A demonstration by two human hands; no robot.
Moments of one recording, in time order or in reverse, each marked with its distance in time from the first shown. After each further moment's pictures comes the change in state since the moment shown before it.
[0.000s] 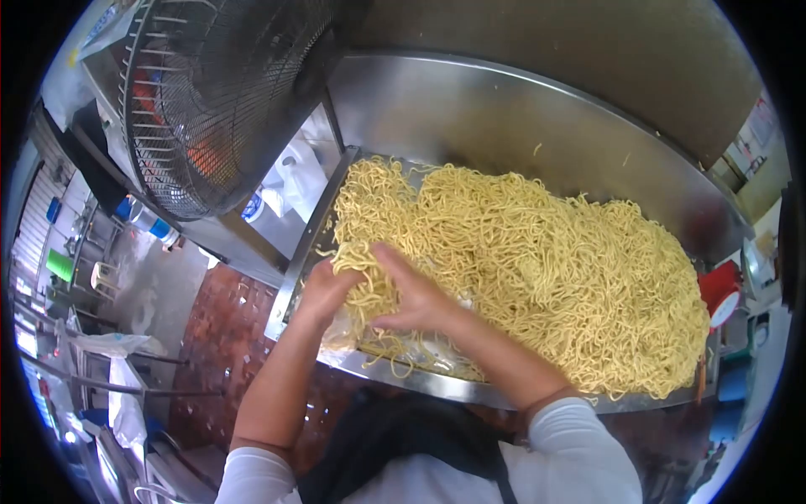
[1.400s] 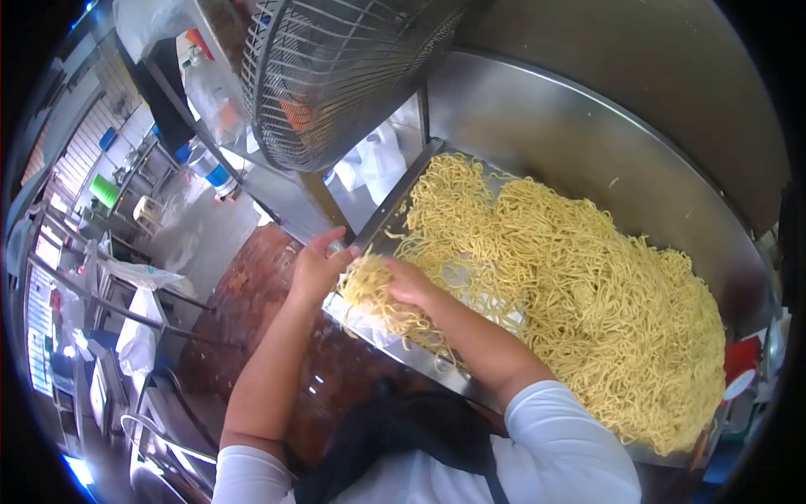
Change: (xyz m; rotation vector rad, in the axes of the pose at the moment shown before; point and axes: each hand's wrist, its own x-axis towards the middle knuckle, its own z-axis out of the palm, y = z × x) left_hand -0.044 0.006 -0.102 0.167 0.384 0.079; right_hand 0.076 0.056 0.166 0.195 -0.396 0.122
